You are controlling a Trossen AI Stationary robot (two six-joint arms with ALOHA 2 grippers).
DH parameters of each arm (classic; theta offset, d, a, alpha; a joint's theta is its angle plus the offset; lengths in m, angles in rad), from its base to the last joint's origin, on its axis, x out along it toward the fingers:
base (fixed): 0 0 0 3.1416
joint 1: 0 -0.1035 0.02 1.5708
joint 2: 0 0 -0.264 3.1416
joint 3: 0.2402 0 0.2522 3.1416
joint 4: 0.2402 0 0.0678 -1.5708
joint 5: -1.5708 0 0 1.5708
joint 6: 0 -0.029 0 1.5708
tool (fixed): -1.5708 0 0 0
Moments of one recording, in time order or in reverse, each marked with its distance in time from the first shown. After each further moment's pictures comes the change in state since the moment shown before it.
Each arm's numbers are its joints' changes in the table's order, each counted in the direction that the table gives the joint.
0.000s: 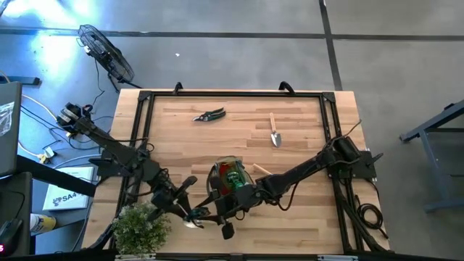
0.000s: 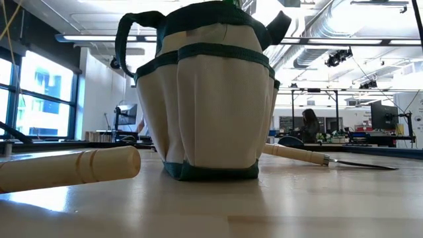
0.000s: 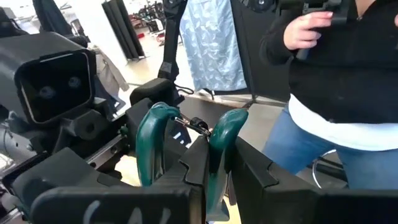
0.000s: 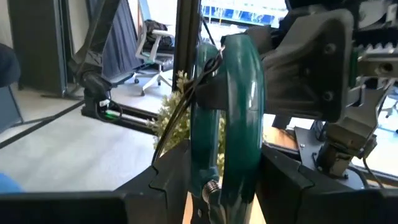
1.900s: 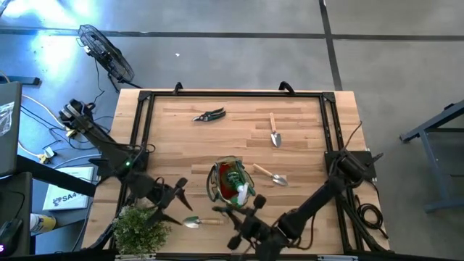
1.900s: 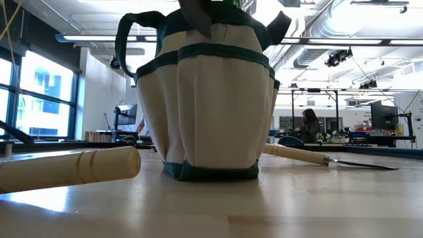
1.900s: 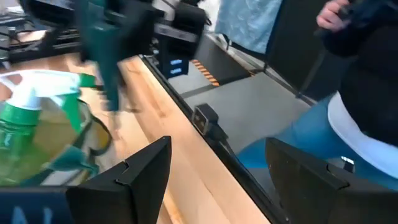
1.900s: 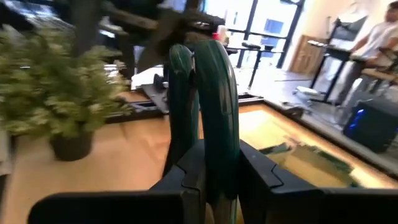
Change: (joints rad) left arm 0.171 -0.040 0.001 0.288 -0.336 0.476; right arm -0.303 0.088 -0.002 0.151 1.150 -0.309
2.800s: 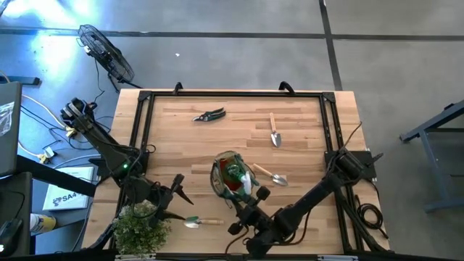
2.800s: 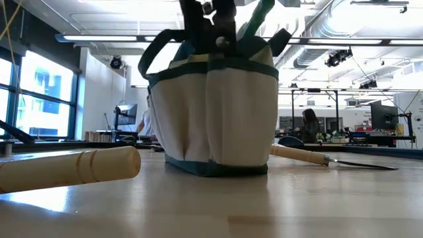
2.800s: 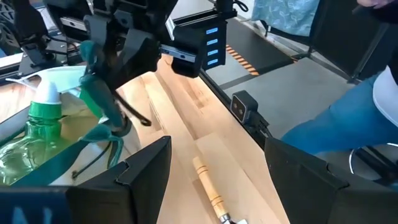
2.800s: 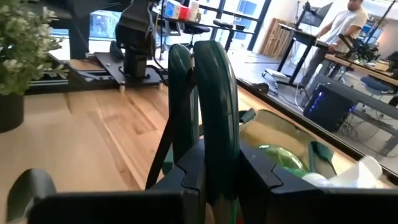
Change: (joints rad) left arm 0.054 0.000 0.000 0.056 -0.213 -0.069; right arm 0.042 0.000 0.000 0.449 0.046 -0.358
